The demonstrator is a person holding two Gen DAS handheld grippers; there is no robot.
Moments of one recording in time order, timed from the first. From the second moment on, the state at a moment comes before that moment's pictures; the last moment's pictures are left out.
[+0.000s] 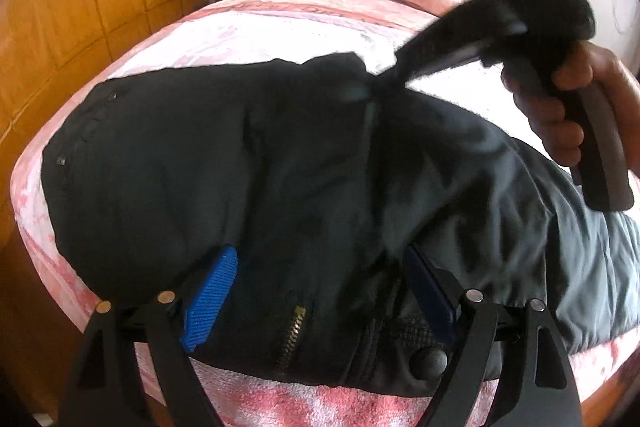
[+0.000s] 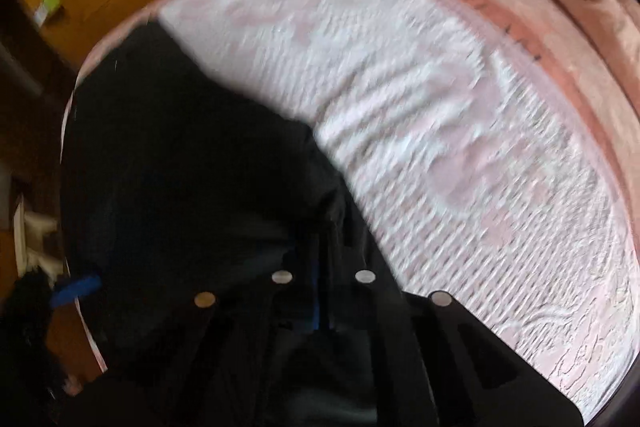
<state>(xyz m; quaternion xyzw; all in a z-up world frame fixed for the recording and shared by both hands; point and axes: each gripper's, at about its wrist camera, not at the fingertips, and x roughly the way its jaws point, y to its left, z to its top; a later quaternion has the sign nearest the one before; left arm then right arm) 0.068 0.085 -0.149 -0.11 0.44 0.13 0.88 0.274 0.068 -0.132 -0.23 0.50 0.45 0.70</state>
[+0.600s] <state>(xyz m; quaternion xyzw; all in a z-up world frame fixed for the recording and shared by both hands) 0.083 0.022 -0.123 -0.10 0.43 0.05 0.89 0.219 -0.163 -0.099 -0.04 0.51 0.33 0.79</state>
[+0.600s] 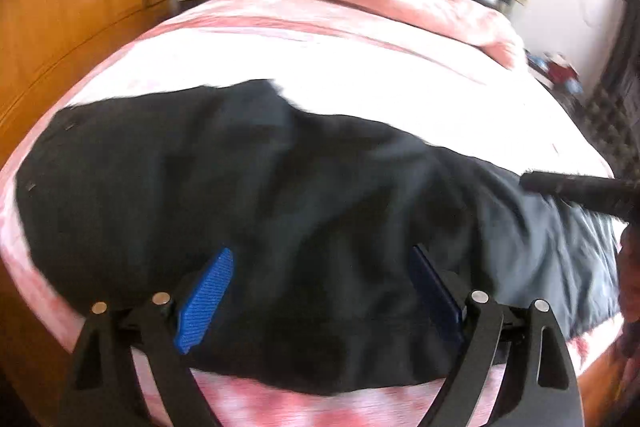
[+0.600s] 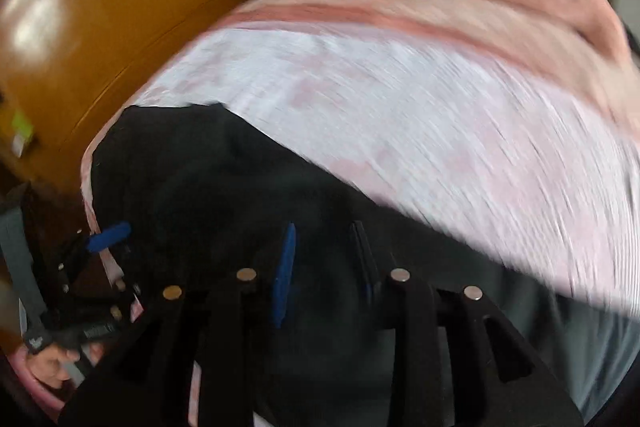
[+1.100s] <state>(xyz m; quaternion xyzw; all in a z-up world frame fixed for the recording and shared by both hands) 0.089 -0.037 -0.120 -0.05 0.47 0.02 0.88 0.201 -0.295 -0.123 0.08 0.56 0.22 0.79</state>
